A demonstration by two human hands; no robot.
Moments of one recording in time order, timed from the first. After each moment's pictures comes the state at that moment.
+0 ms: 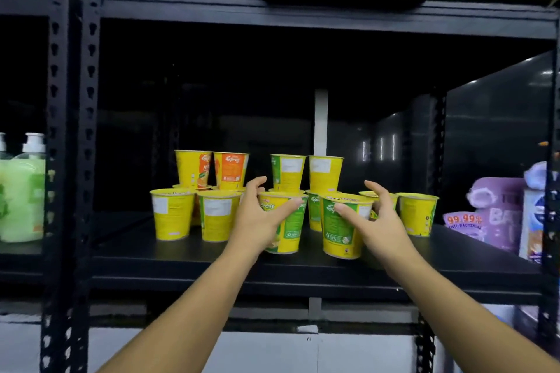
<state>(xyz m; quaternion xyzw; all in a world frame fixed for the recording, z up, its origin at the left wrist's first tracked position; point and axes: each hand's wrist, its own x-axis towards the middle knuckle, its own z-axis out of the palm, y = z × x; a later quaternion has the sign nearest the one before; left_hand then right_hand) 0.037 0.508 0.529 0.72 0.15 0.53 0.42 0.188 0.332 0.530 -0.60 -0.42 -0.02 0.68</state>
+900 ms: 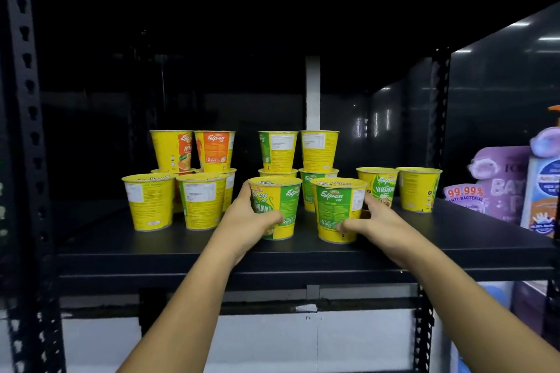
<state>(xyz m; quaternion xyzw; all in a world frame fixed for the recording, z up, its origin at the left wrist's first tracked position) 0.061 0.548 0.500 0.77 0.19 0.41 0.45 0.244 0.350 0.502 -0.69 -0.46 0.09 0.55</state>
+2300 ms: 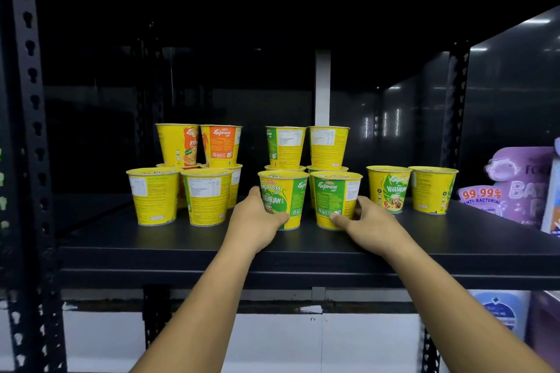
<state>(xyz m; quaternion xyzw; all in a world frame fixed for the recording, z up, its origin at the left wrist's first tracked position) 0.074 0.544 0.500 0.80 0.29 0.41 0.32 0.263 0.397 0.492 -0.82 -0.40 -0.05 0.40</state>
